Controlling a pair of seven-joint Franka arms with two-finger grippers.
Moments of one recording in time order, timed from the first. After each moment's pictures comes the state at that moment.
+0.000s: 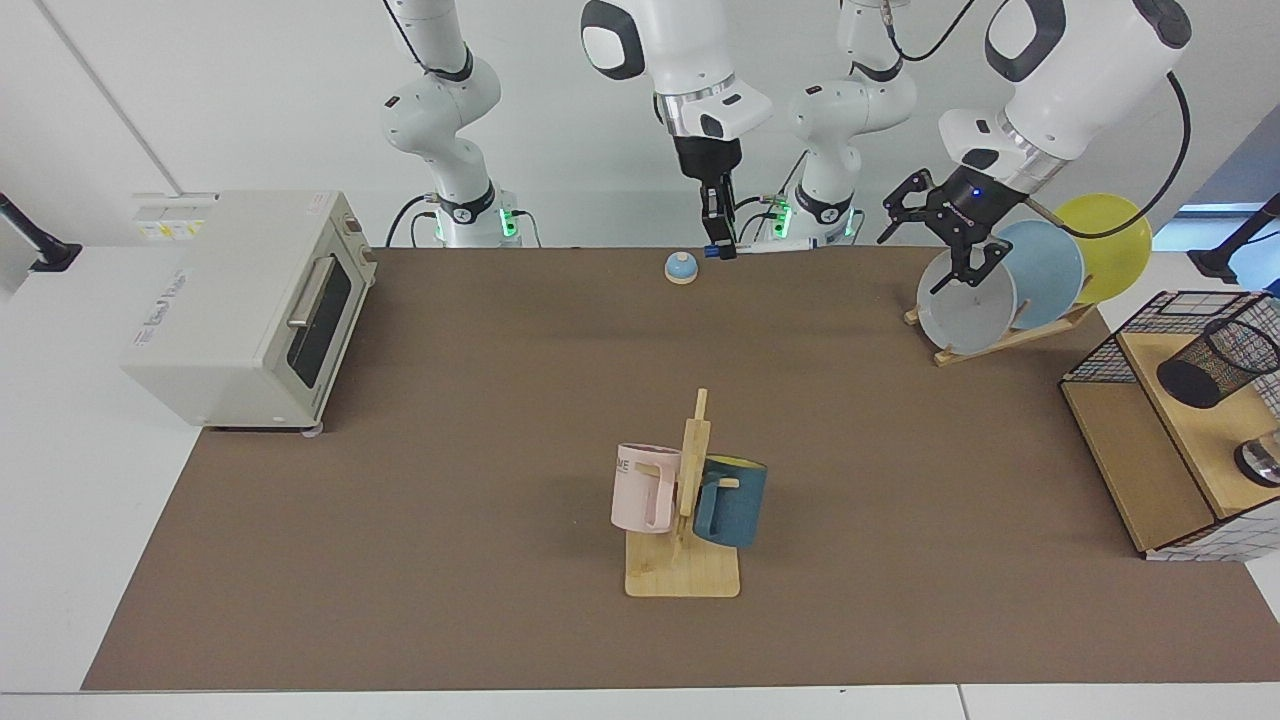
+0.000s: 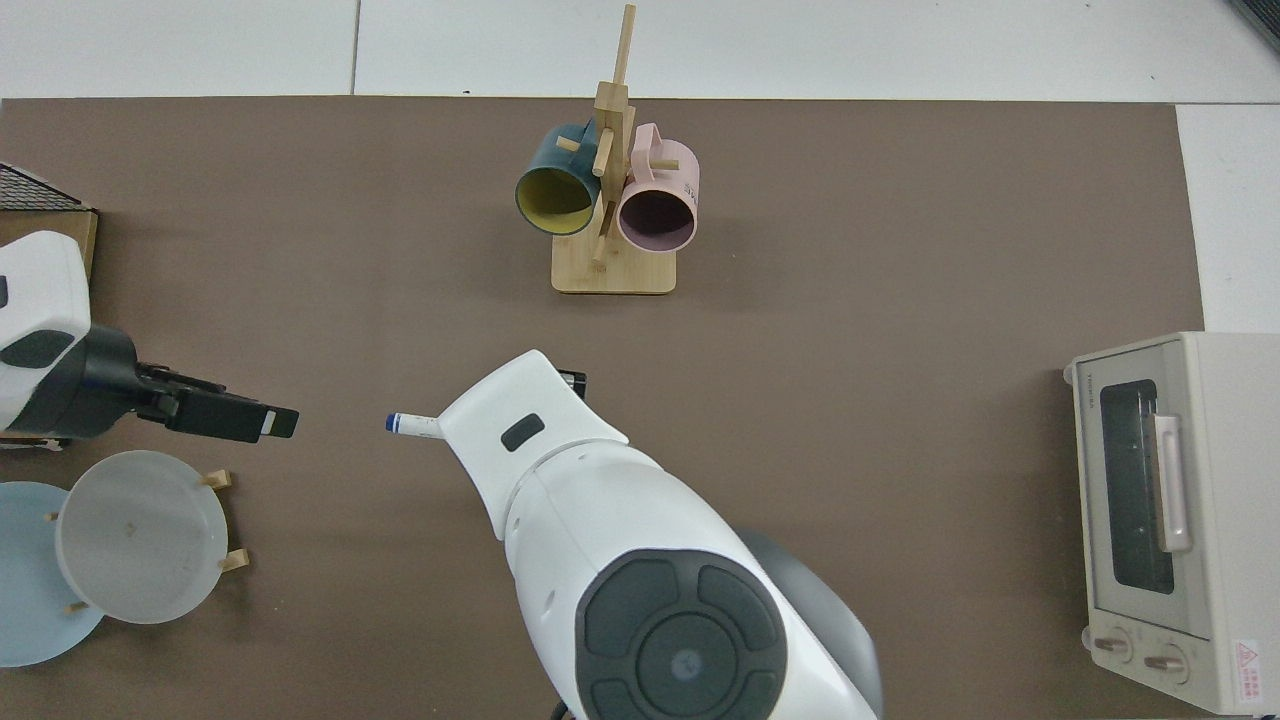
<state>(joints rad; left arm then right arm) 0.22 -0.12 -0.26 -1.79 -0.31 1.67 0.97 0.85 0.09 -0.09 -1.65 0.03 2.11 -0.65</state>
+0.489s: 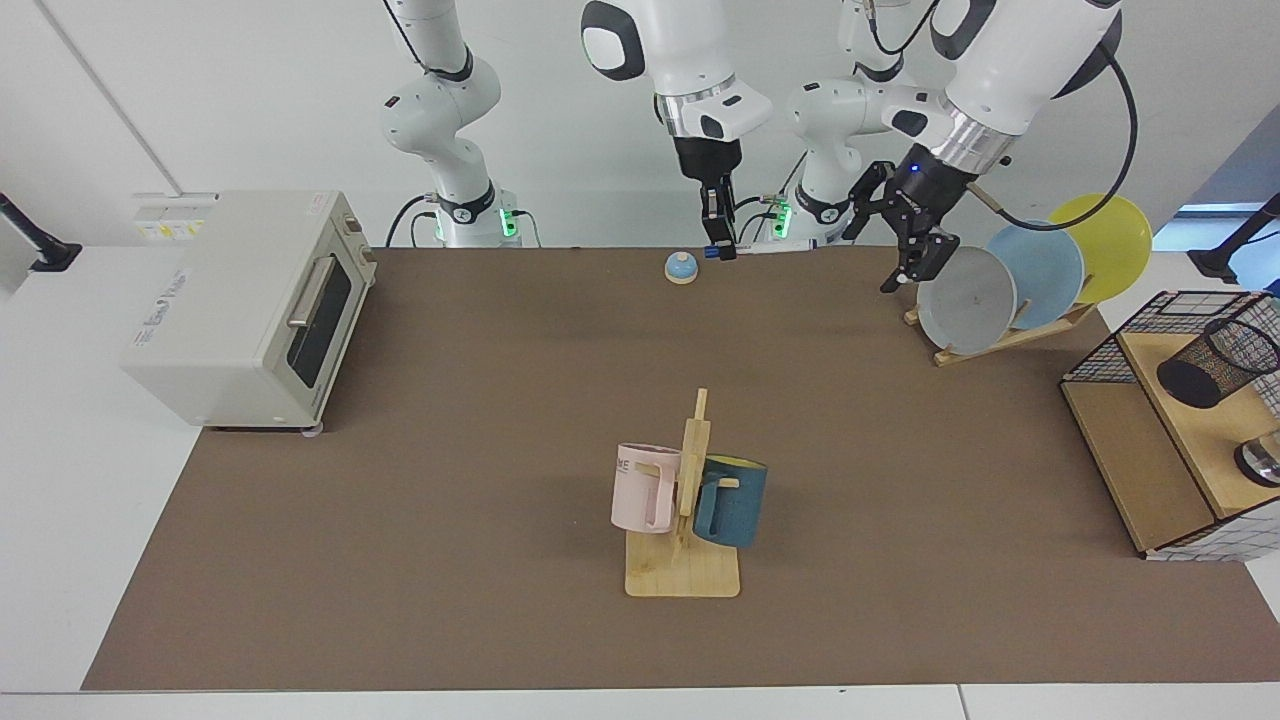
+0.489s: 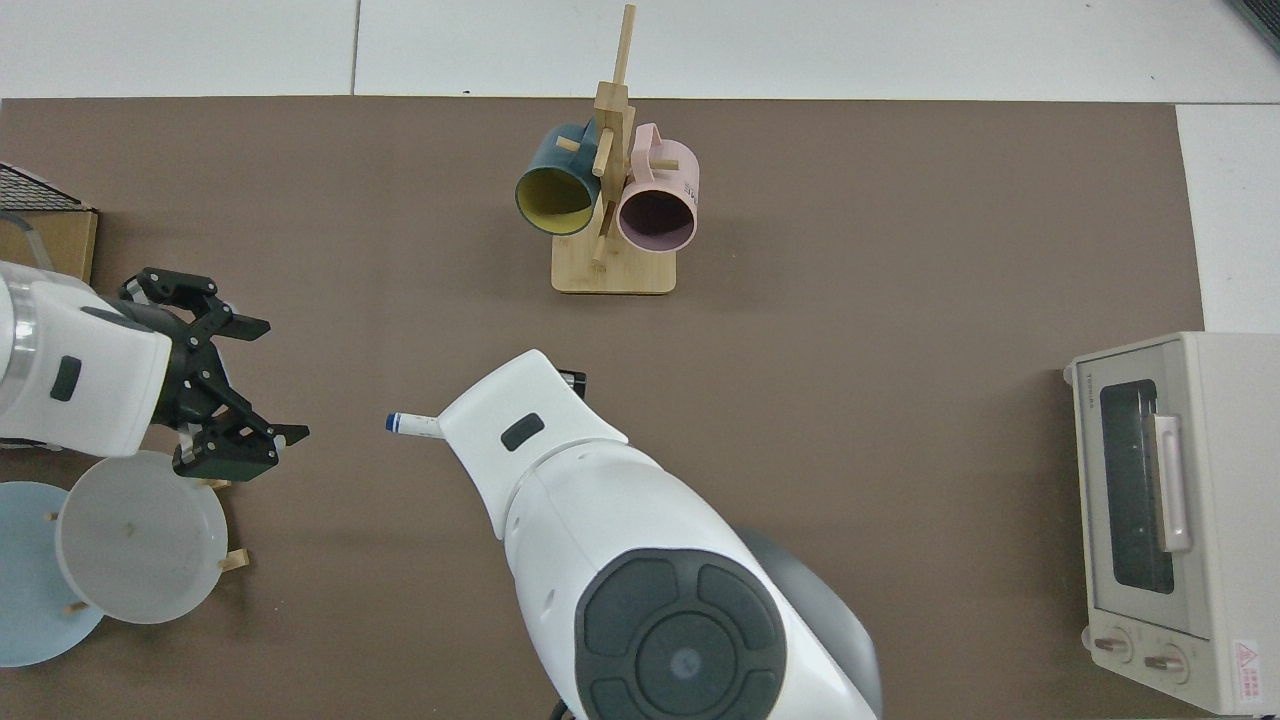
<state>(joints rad) 0.11 -0.13 -0.28 -1.77 -0.31 1.74 1.19 0.85 0.09 -0.09 -1.65 0.03 2.11 -0.65</state>
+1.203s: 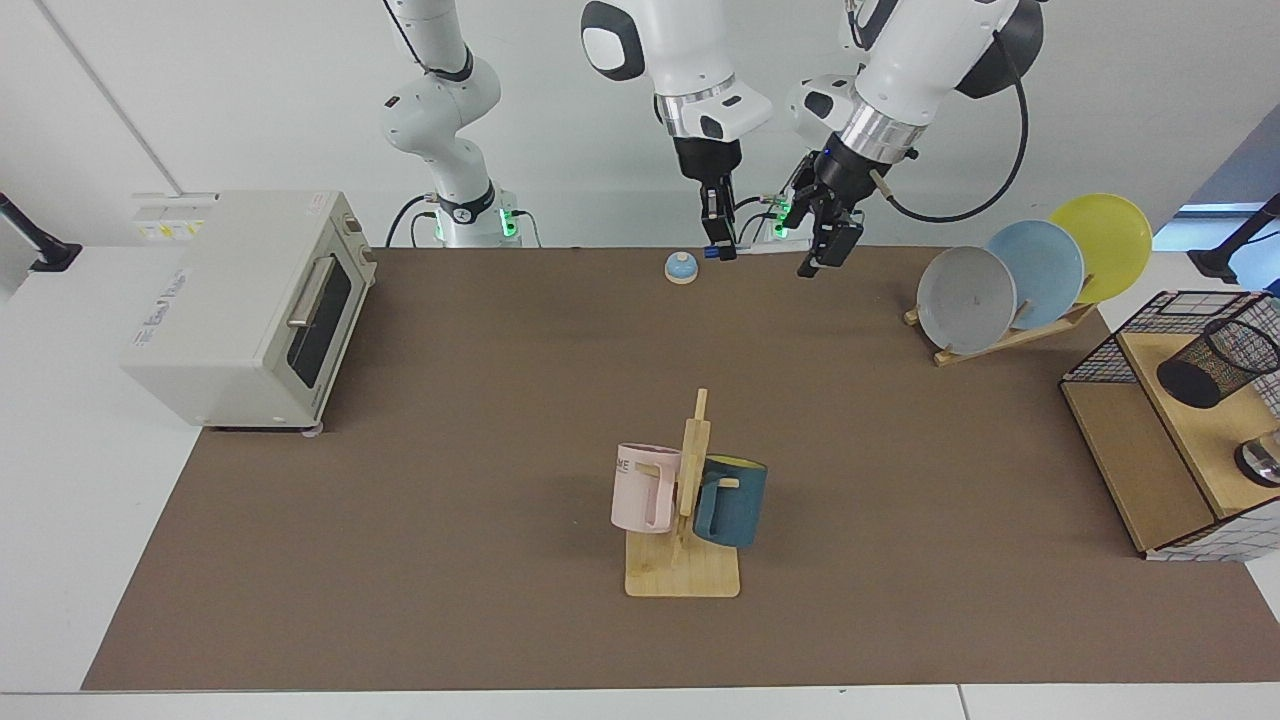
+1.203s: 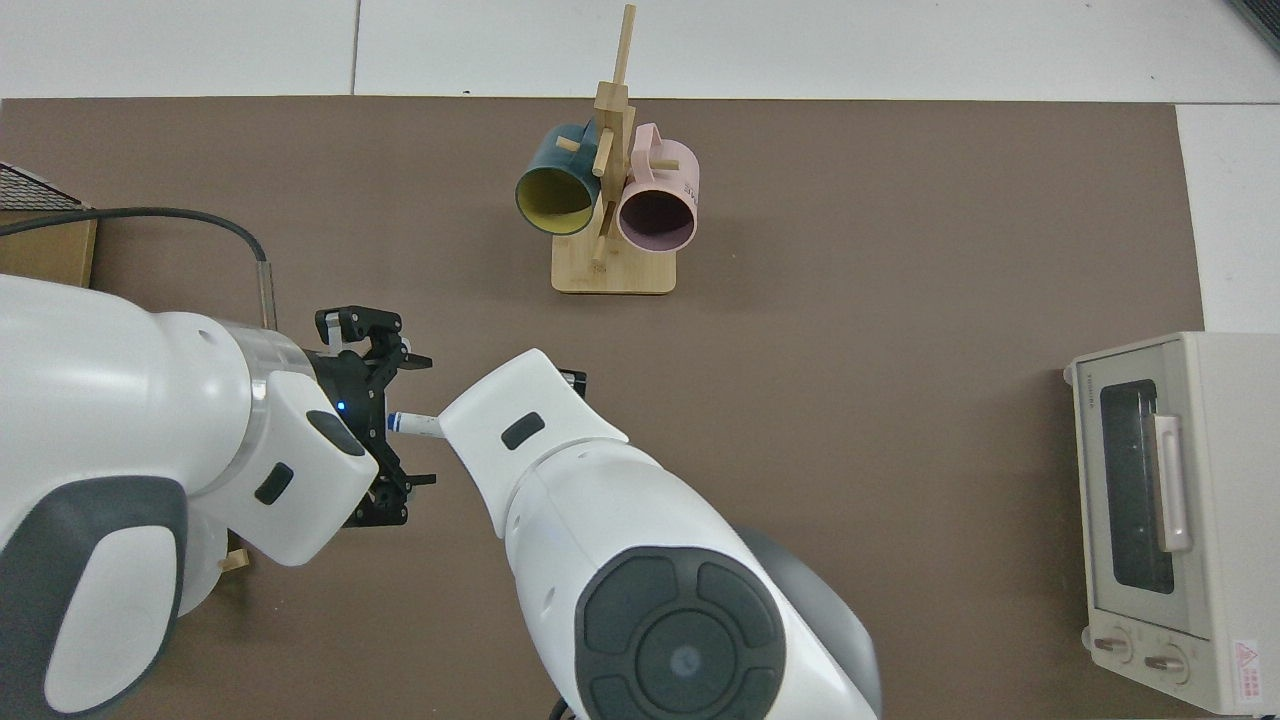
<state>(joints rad) -0.04 -0.16 -0.29 -1.83 -0.30 1.77 1.29 0.85 0.09 -0.09 -1.65 0.03 2.11 -0.65</state>
